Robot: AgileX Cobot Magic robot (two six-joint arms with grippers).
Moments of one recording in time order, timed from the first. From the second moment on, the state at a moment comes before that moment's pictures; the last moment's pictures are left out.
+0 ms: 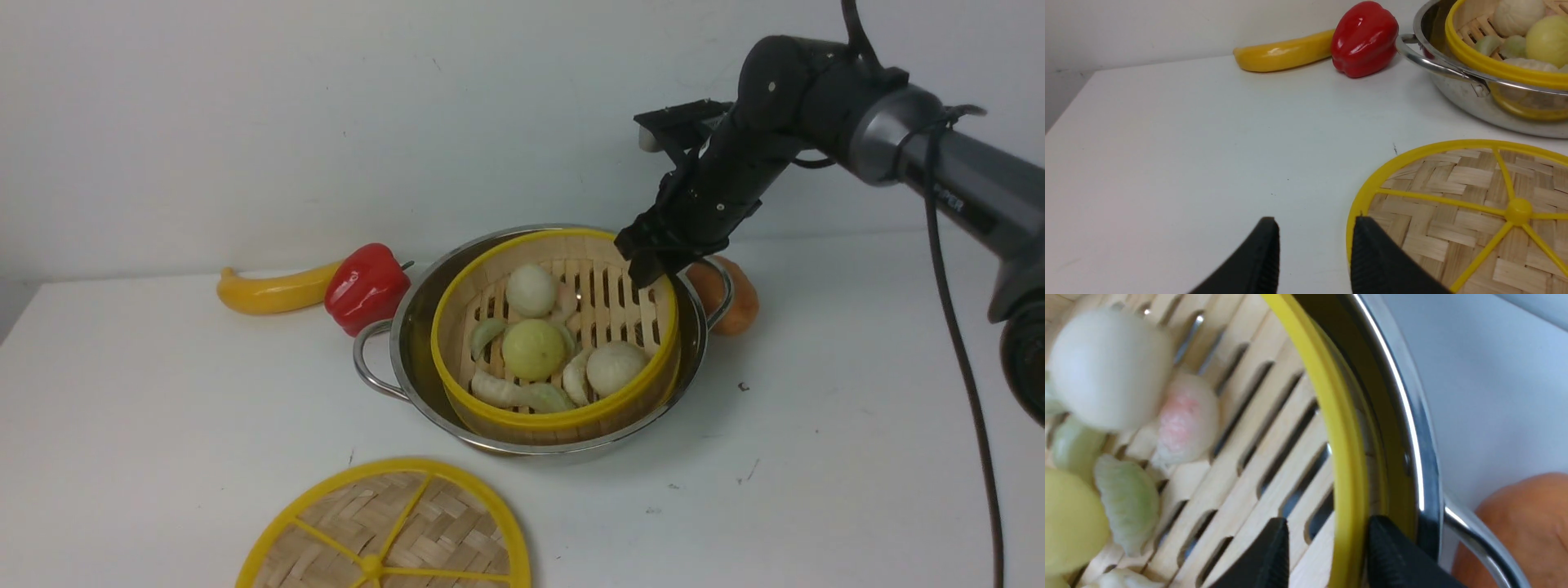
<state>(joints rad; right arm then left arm) 0.33 2.43 -2.25 0.33 1.22 -0.31 -0.03 0.00 0.01 0.01 0.34 0.02</state>
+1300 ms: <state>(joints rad) 0.32 2.43 -2.26 0.40 1.12 -0.37 -0.03 0.00 0.01 0.01 0.34 0.02</state>
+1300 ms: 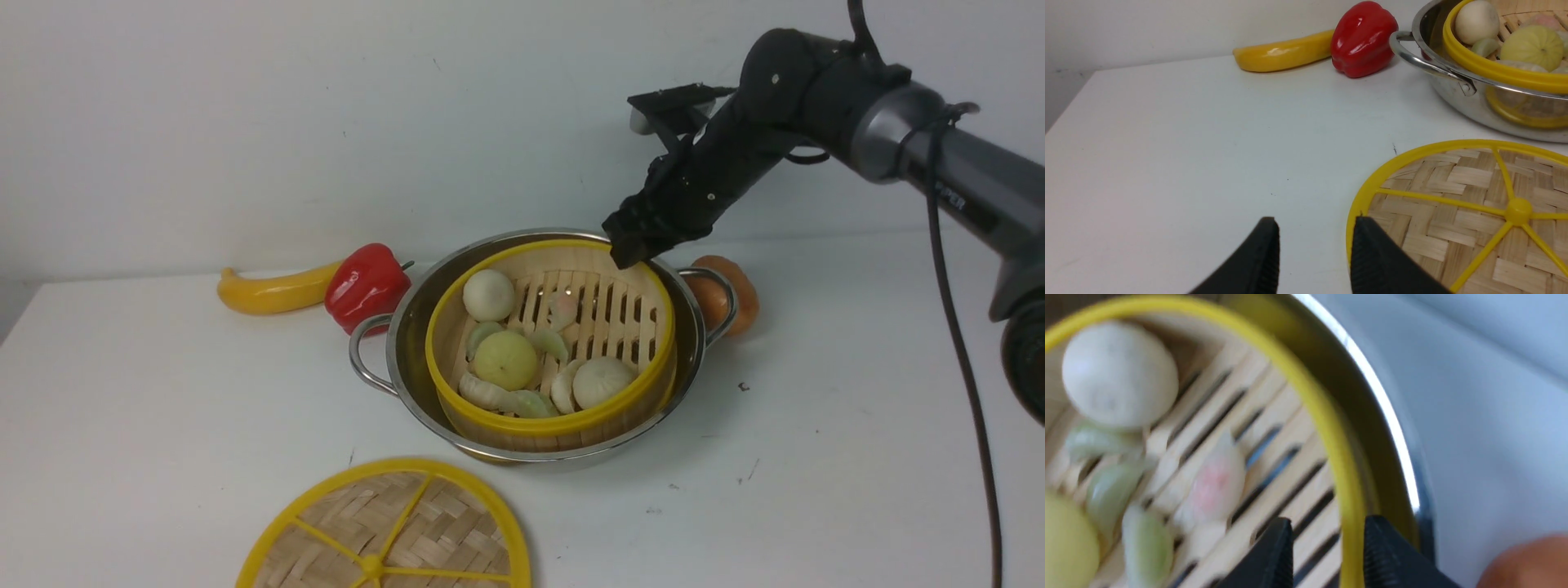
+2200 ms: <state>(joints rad) 0.32 2.17 -2.26 -0.08 0.90 0.01 -0.03 0.00 0.01 0.01 0.34 0.02</state>
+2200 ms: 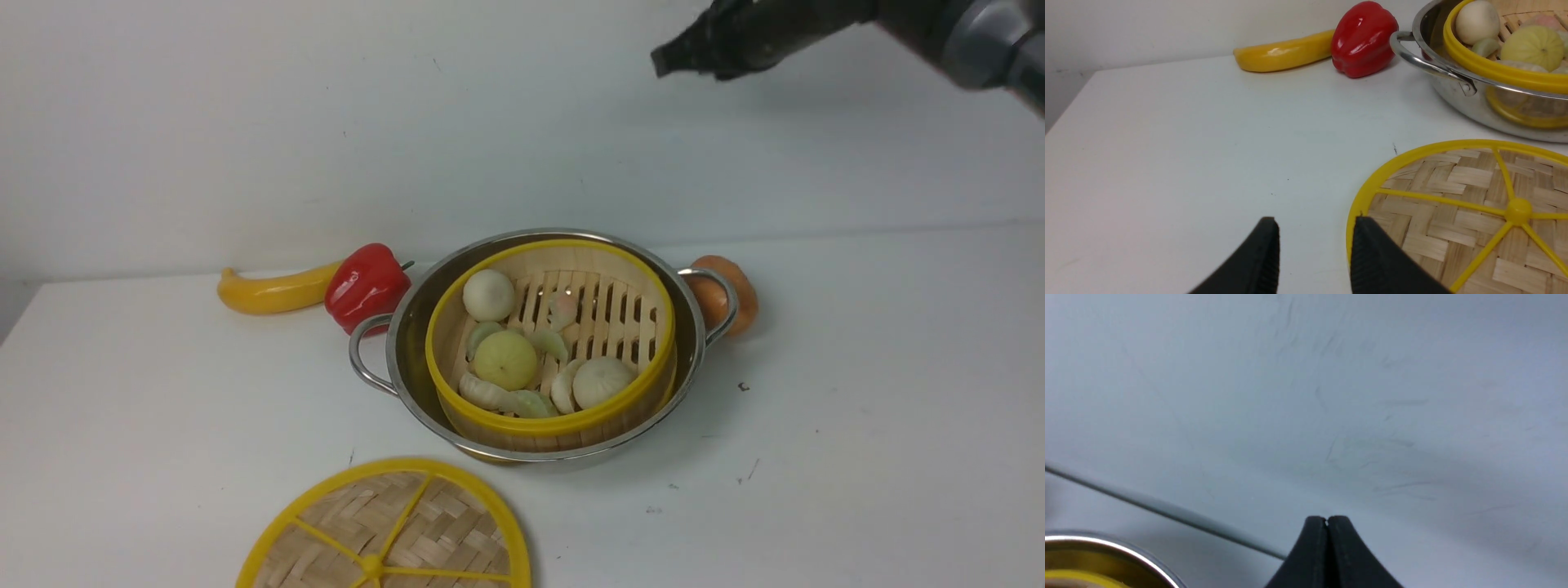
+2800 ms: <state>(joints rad) 0.32 1.87 -2.26 0.20 1.20 0.15 -0.03 0.00 0.01 0.01 0.34 0.02</state>
